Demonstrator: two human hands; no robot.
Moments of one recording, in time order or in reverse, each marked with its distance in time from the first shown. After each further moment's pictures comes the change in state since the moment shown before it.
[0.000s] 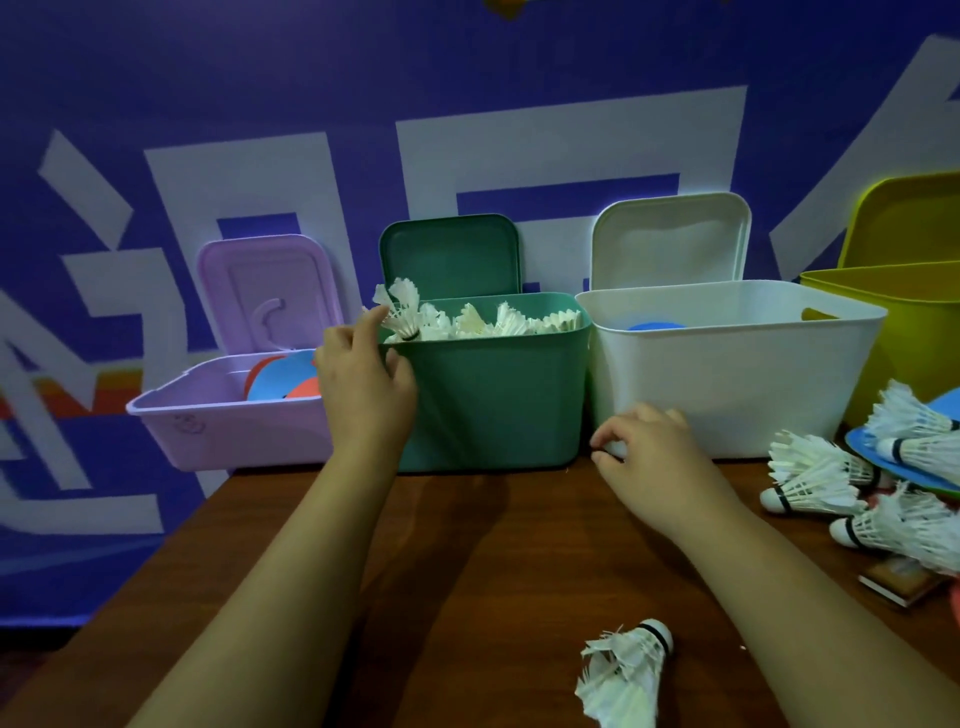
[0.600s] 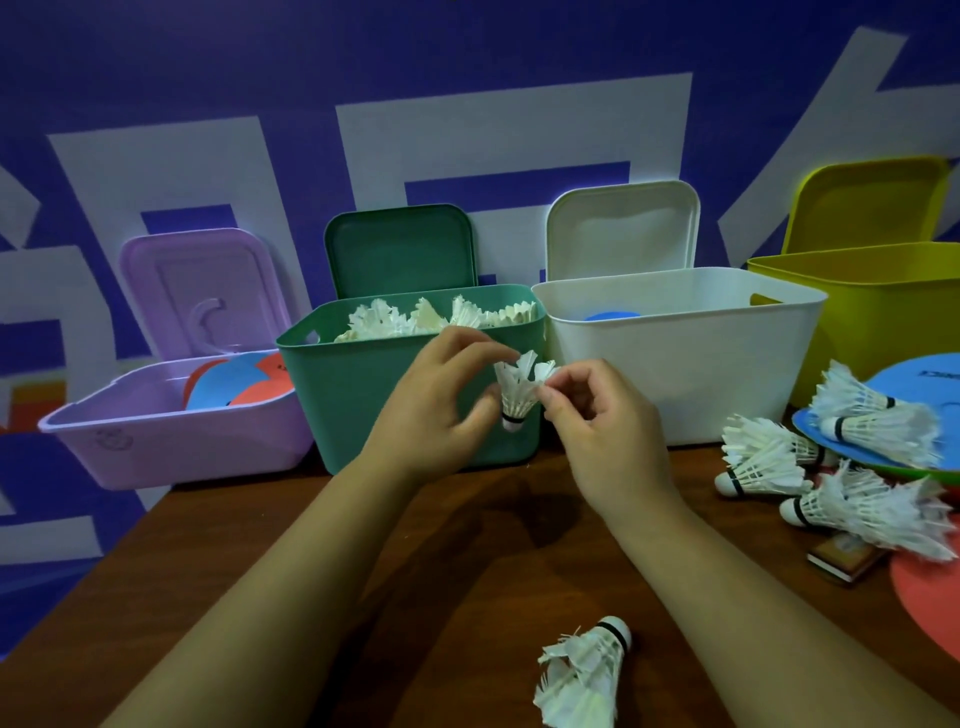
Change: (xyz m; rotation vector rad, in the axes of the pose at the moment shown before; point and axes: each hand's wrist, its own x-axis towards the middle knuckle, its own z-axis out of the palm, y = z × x) left_hand -0.035 0.072 0.018 -0.333 -0.455 0.588; right_hand -0.007 -0.030 -0.005 0.638 0.430 -0.096
